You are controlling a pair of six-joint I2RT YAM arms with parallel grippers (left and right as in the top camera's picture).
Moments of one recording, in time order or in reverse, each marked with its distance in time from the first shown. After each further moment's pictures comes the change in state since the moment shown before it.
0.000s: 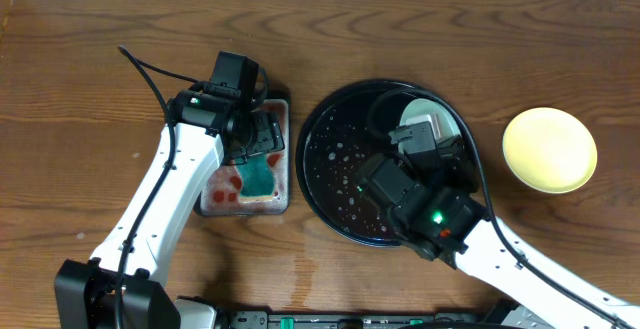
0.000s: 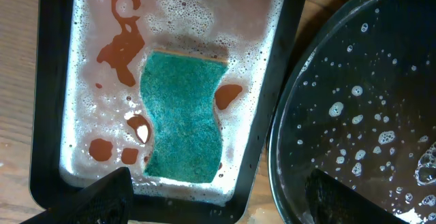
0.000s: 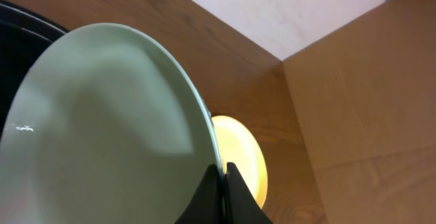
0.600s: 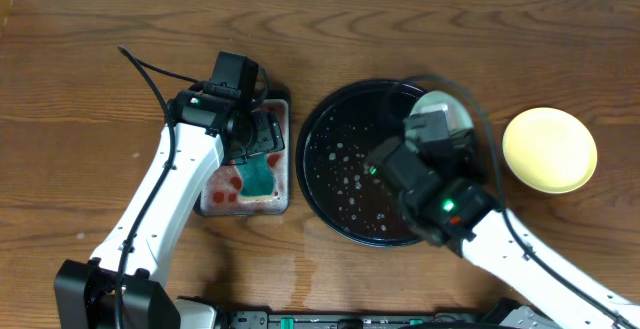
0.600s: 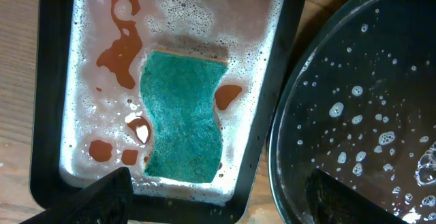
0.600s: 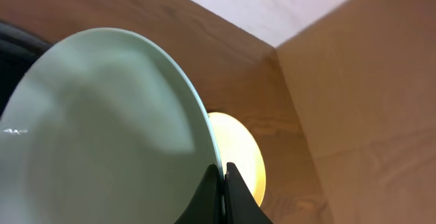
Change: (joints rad) left arm 0.000 0.000 0.000 0.000 0.000 0.000; right arm -0.115 0.000 0.000 0.076 -0.021 -0.028
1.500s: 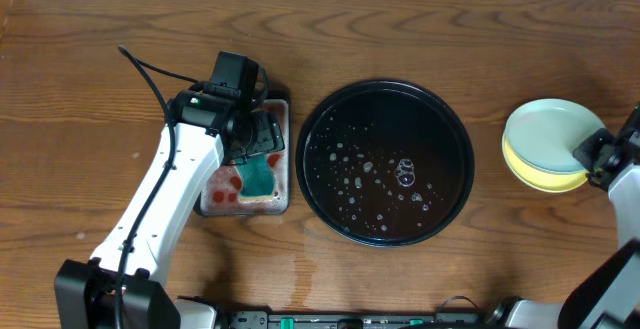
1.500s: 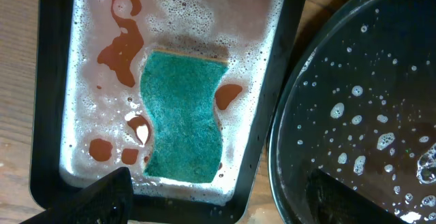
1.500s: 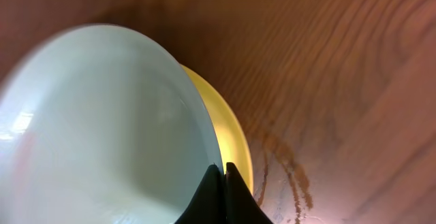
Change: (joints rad) left arm 0.000 0.000 0.000 0.000 0.000 0.000; right arm -1.281 0.265 0.000 0.289 -1.022 0.074
